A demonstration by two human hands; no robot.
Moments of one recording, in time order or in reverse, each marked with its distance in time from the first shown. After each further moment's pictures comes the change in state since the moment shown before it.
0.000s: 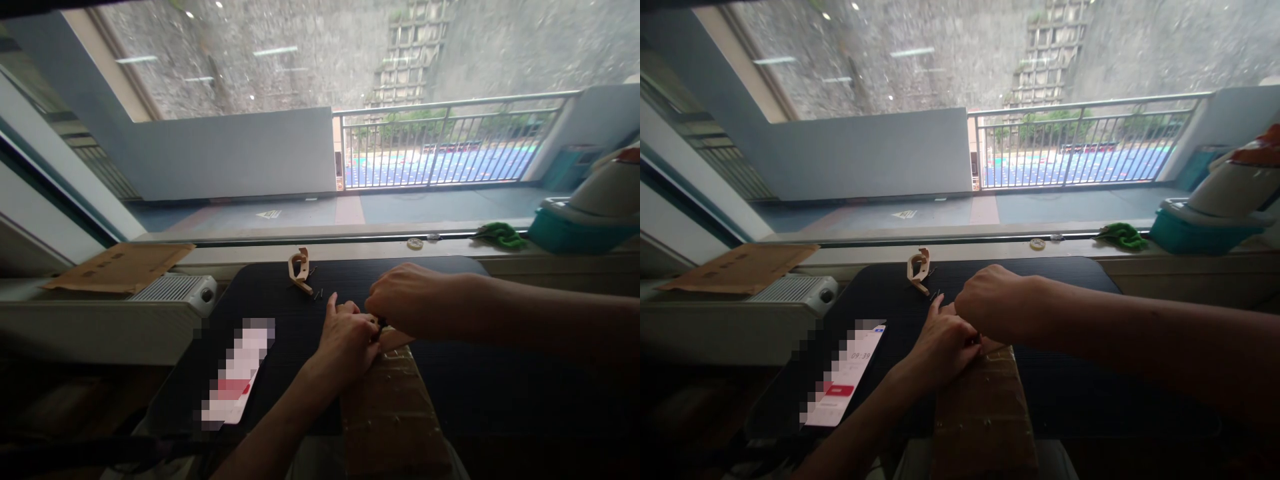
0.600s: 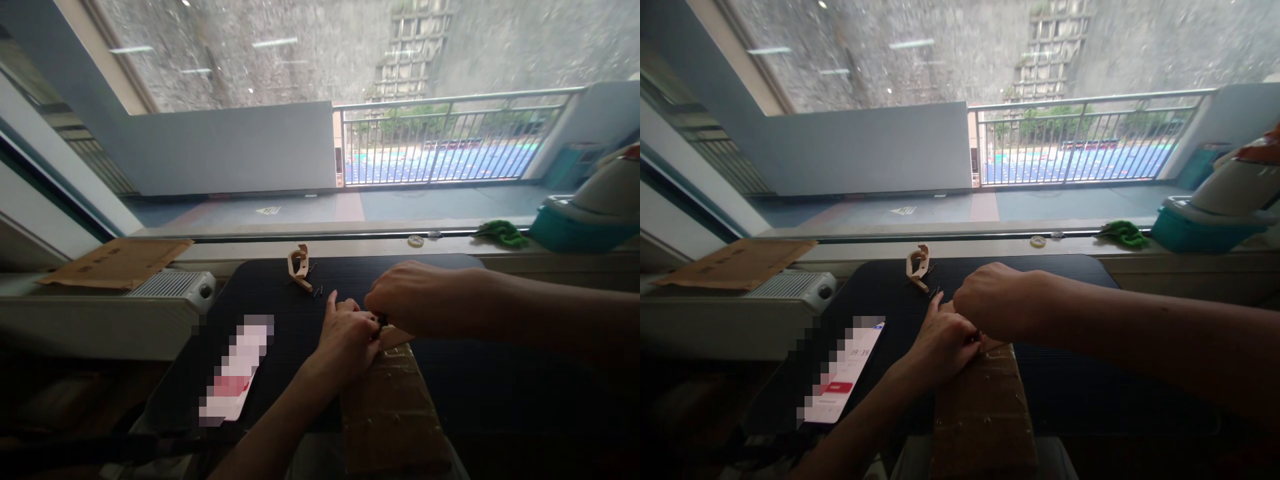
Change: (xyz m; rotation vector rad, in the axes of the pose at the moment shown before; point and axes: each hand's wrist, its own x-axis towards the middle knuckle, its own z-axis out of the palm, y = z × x) left_hand -0.002 0.002 0.001 0.009 0.034 -0.001; right_hand -0.001 0.000 -0.004 0.090 -0.009 -0.002
